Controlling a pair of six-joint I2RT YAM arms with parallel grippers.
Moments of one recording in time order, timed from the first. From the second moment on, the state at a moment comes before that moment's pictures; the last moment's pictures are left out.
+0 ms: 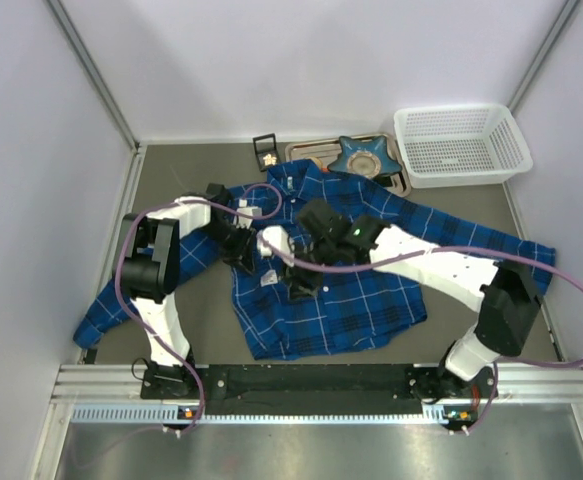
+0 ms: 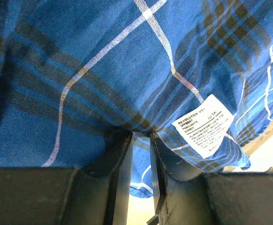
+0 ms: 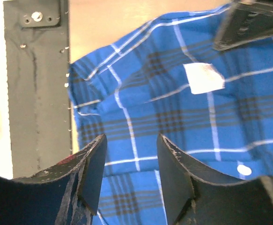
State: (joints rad) left arm -0.18 1.93 1.23 -0.81 0.55 0.20; right arm 0.92 1.59 1.37 -0.69 -0.49 -0.42
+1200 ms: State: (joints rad) left arm -0.18 1.93 1.20 -0.76 0.60 0.15; right arm 1.23 1.97 1.28 -0.27 -0.32 -0.21
